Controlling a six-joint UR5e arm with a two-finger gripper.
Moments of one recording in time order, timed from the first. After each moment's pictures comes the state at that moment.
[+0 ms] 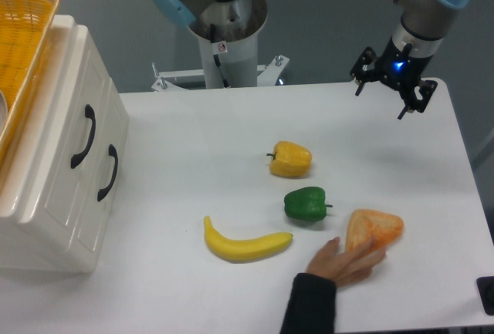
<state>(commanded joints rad) 2.93 -1.75 -1.65 -1.36 1.44 1.51</state>
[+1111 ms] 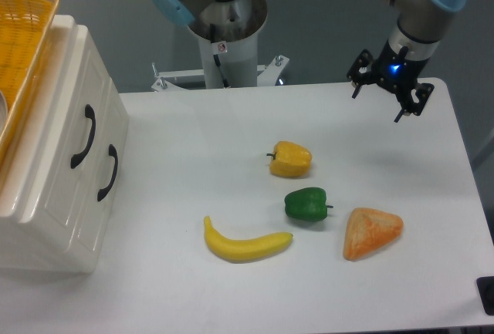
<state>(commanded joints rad) 2.89 -1.76 -1.66 -1.36 1.43 1.46</state>
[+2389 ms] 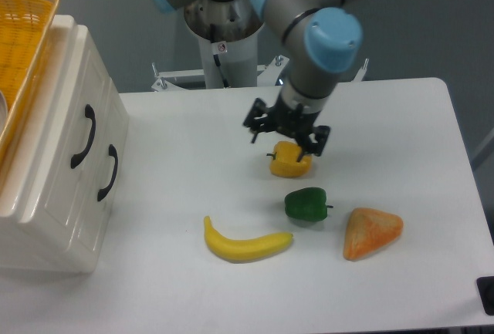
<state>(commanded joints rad) 2.46 -1.78 -1.64 -1.35 1.35 0.65</state>
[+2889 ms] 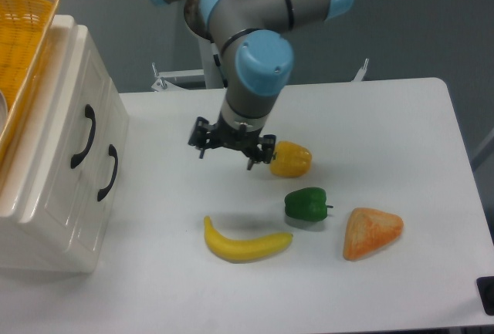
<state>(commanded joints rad) 2.34 -1.79 -1.64 -1.36 1.32 0.42</state>
